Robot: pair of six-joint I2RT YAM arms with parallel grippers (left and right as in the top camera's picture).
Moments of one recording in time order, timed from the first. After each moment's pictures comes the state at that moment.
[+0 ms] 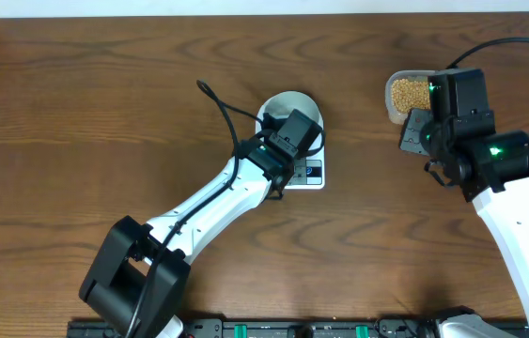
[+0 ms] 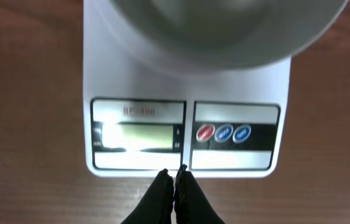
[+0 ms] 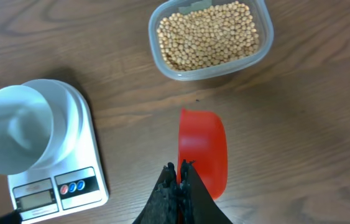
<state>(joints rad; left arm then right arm) -0.68 1.73 1.20 -0.65 -0.15 -0.68 0.23 1.33 1.31 -0.93 0.18 0.45</state>
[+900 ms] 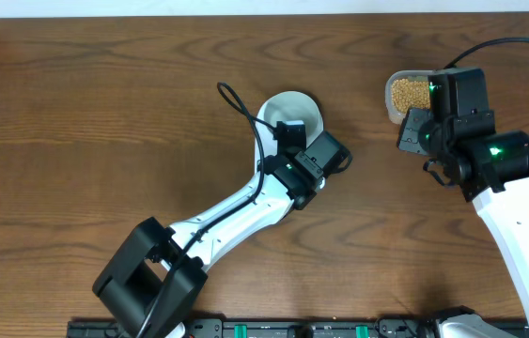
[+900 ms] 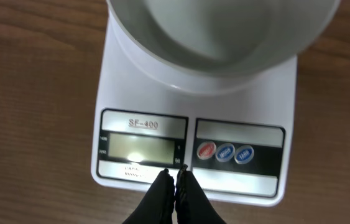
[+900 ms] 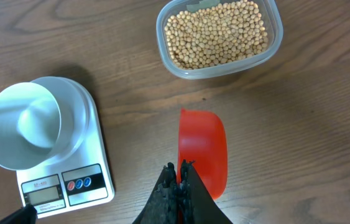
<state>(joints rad) -0.81 1.77 1.19 -0.62 -0.42 -0.81 0.23 1.33 1.31 -0.92 0.16 0.45</state>
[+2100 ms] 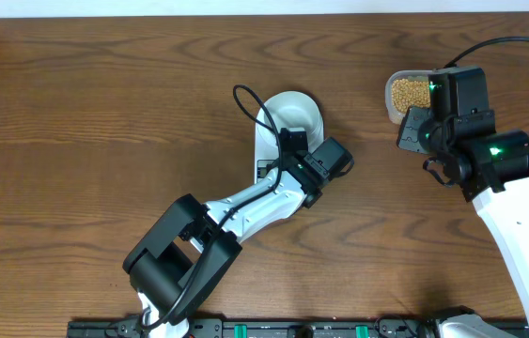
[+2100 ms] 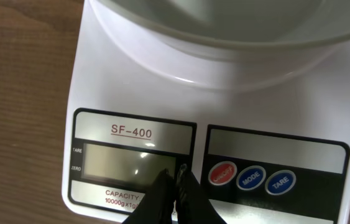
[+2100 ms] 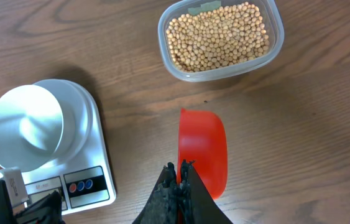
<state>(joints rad) -0.81 1.91 1.19 -0.55 -0.46 -0.82 0.23 1.33 1.31 -0.91 0.16 0.45</state>
